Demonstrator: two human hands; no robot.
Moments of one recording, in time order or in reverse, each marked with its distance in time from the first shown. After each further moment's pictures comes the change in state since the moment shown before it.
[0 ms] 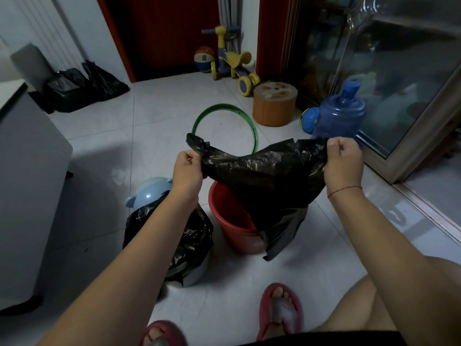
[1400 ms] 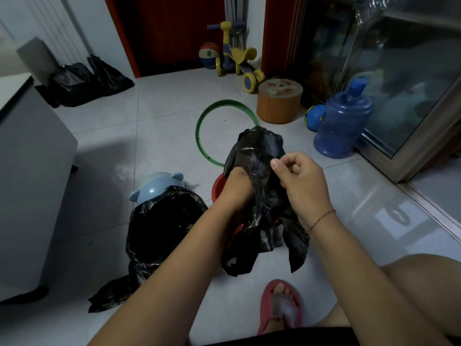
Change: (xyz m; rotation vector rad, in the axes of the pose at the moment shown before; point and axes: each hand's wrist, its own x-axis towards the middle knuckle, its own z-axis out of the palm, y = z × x) left_hand -0.079 0.020 0.040 0.082 -0.552 0.033; right_hand -0.090 -0.051 0.014 0.180 -0.432 0.036
